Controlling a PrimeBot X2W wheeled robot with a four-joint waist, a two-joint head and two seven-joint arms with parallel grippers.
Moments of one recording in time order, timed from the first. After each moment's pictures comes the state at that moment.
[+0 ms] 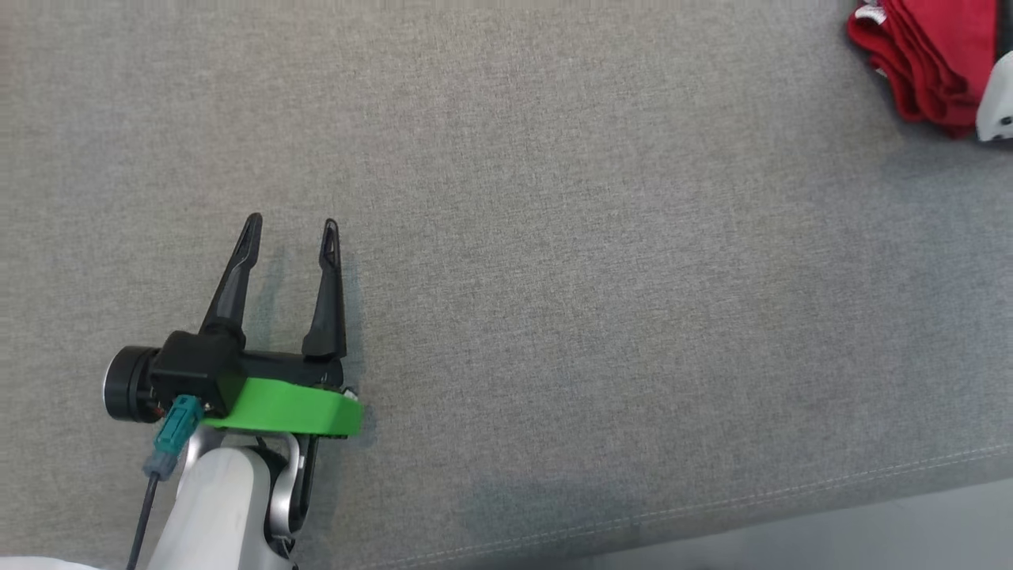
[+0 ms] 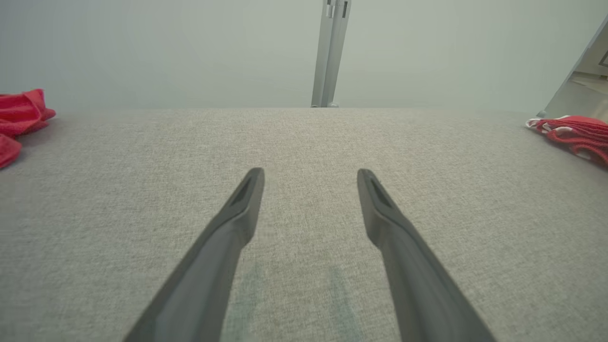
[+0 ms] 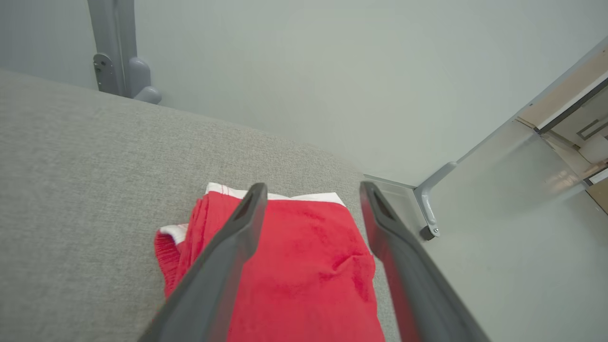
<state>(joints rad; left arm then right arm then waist) -0.27 0.13 -0.23 0.08 -0.24 0.01 -0.24 -1.16 -0.47 0.21 1.14 0.10 0.13 -0.26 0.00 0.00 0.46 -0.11</state>
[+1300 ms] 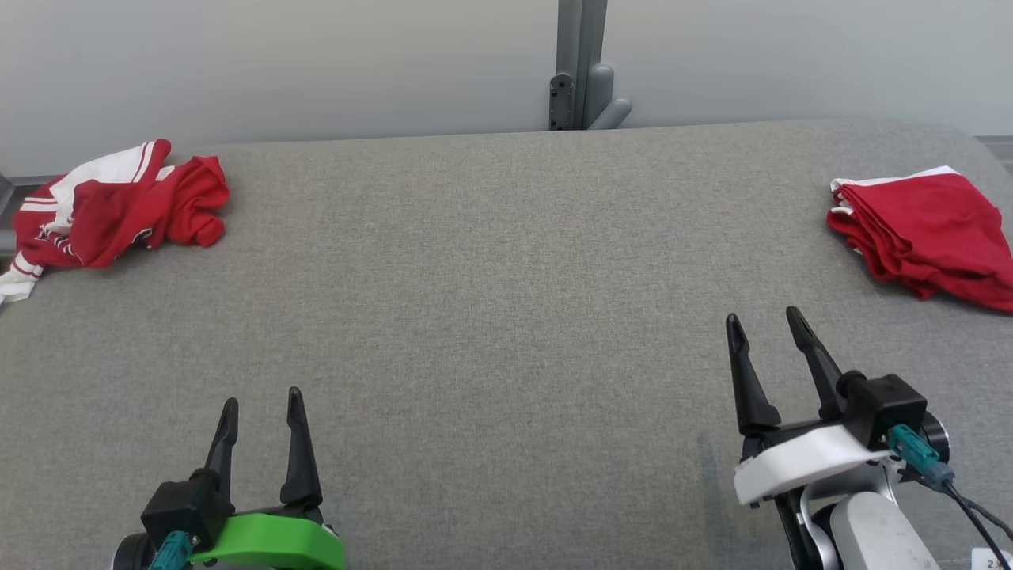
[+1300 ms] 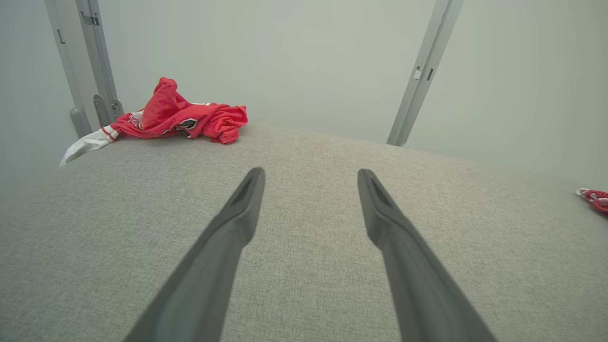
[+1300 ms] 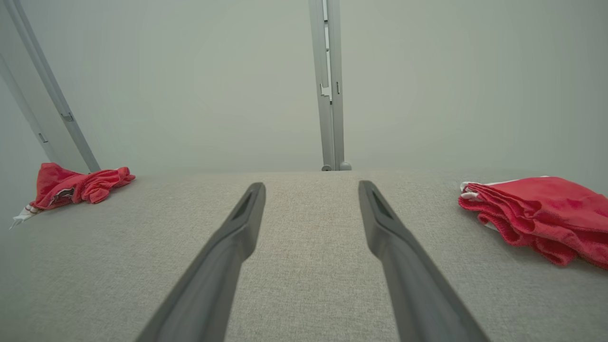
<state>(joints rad) 0.02 0.05 -0.08 0.18 -0.29 0.02 -0.26 -0.13 -0.05 0.07 0.21 0.16 0.13 -0.26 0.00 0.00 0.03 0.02</state>
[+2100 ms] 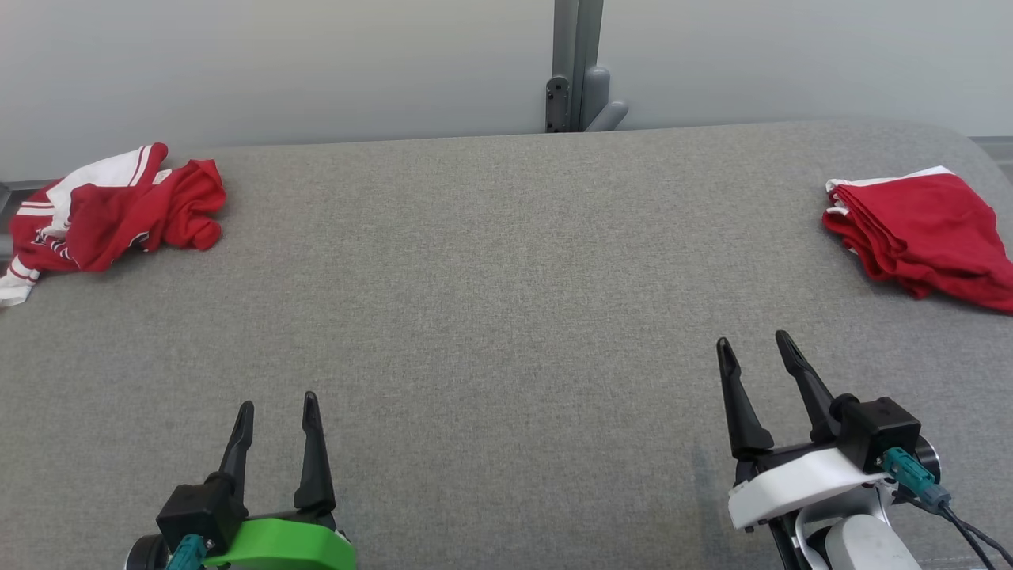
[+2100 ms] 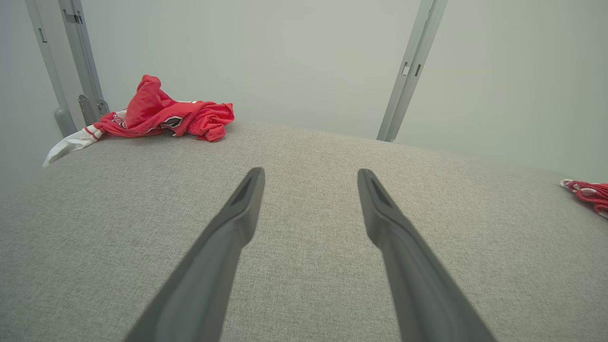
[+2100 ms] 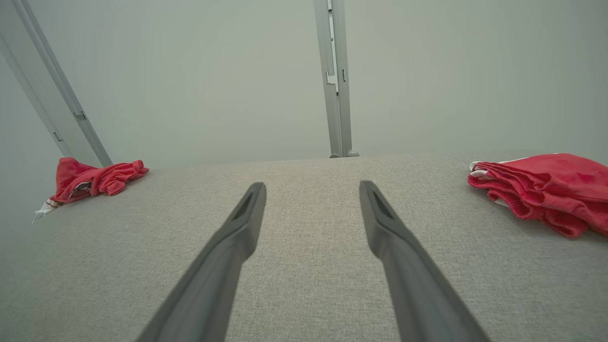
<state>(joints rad) 0.03 0.05 -0.12 0.17 -0.29 0.02 -0.26 -0.06 -0.05 0.10 0.17 0.20 0.13 -0.26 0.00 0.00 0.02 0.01</state>
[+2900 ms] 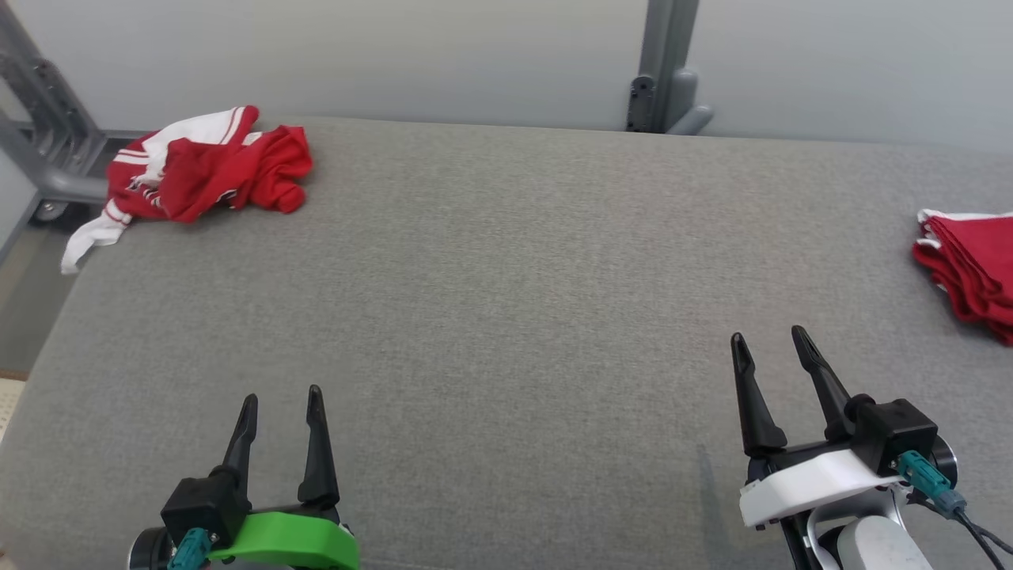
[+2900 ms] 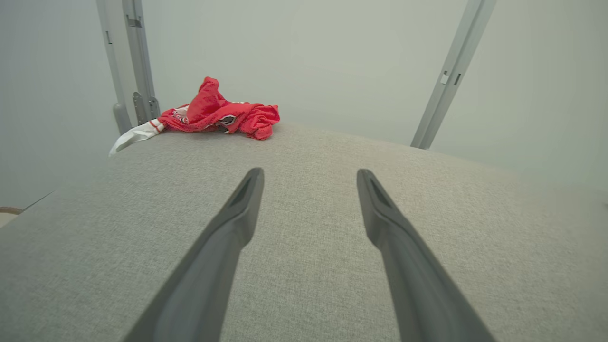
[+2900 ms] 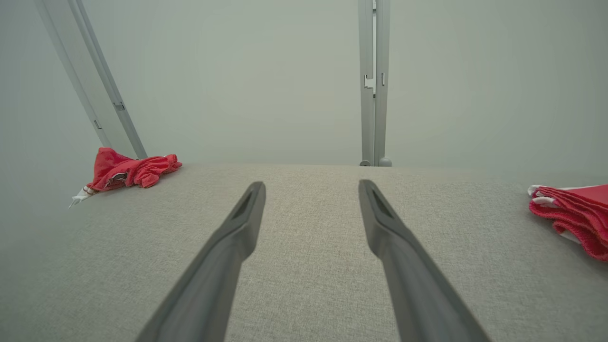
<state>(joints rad) 0.01 0.05 -0.13 0.17 -0.29 0.03 -0.26 -0.04 -0.05 0.07 0.13 0.17 0.13 -0.26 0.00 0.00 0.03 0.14</state>
